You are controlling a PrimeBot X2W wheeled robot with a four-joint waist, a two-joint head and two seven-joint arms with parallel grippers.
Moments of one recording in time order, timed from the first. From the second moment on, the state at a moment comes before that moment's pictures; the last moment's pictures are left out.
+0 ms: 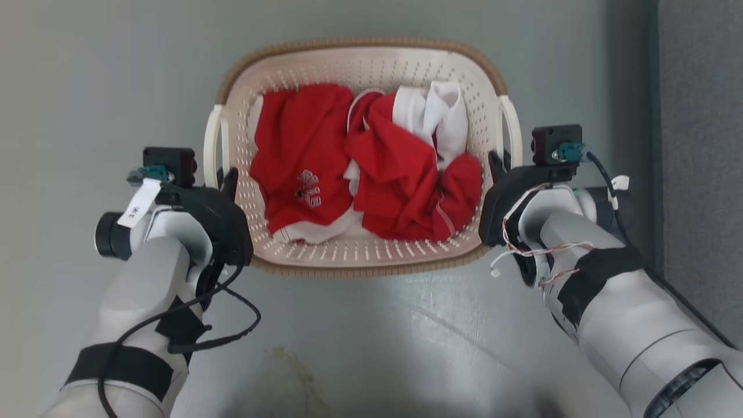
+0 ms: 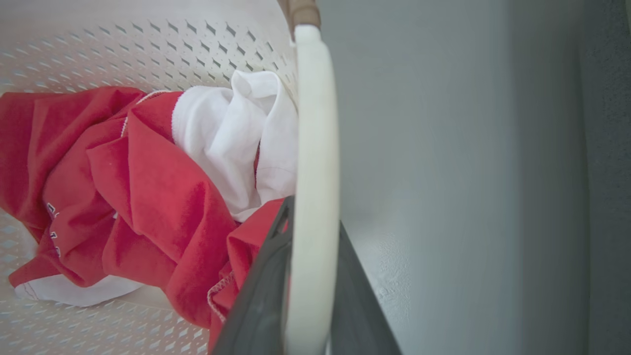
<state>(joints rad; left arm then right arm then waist) -0.94 0.07 -0.36 1.22 -0.50 -0.12 -0.07 -1.05 -0.04 0.92 1.17 0.89 -0.12 -0.07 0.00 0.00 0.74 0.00</state>
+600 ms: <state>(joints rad) -1.02 0.07 -0.36 1.21 -0.49 -0.12 -0.16 -1.13 -0.04 0.91 1.19 0.88 -0.12 -0.17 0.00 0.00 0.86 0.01</state>
